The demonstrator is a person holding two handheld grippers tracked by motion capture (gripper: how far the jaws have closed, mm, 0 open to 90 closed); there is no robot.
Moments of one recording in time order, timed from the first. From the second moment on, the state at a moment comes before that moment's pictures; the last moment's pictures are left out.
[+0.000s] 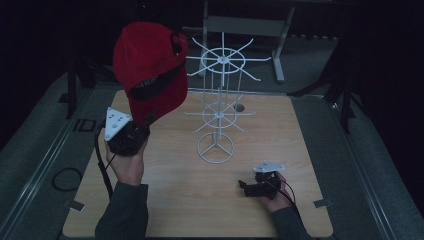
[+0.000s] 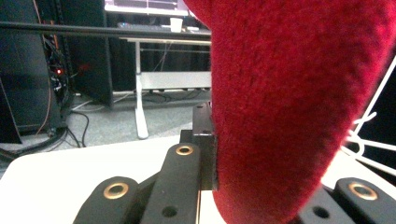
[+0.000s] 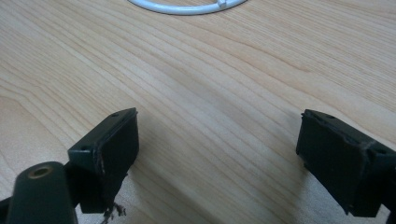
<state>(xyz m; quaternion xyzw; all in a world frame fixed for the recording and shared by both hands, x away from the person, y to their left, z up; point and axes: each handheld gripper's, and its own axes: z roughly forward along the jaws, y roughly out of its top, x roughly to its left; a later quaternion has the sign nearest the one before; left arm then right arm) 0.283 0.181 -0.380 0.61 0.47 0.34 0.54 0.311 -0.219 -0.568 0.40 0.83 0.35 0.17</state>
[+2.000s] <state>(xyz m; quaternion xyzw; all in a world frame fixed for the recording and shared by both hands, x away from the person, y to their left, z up) 0.274 0.157 -0.460 0.63 0.45 0.34 0.54 0.311 -0.219 -0.569 0.39 0.83 0.35 0.18</state>
